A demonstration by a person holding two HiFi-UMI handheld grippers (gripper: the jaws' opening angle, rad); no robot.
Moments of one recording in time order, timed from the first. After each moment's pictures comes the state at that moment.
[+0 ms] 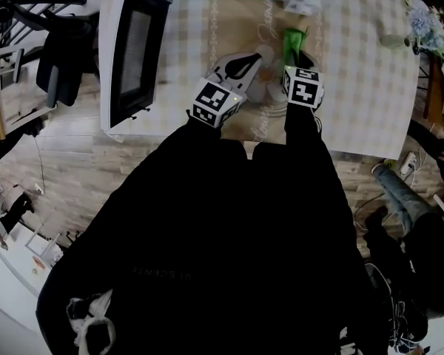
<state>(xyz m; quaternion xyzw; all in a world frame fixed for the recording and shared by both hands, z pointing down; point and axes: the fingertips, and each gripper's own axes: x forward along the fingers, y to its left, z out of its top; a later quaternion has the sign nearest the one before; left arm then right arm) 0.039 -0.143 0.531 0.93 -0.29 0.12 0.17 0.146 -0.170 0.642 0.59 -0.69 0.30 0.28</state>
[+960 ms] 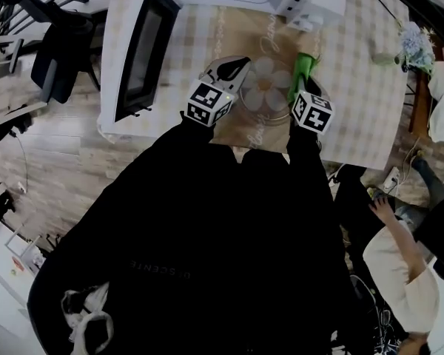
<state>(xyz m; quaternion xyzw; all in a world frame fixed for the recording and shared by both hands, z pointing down) 0.002 -0.156 0.529 0.92 -0.33 0.12 0.17 0.173 -0.135 0.613 0.61 -0.68 0.33 0.24</state>
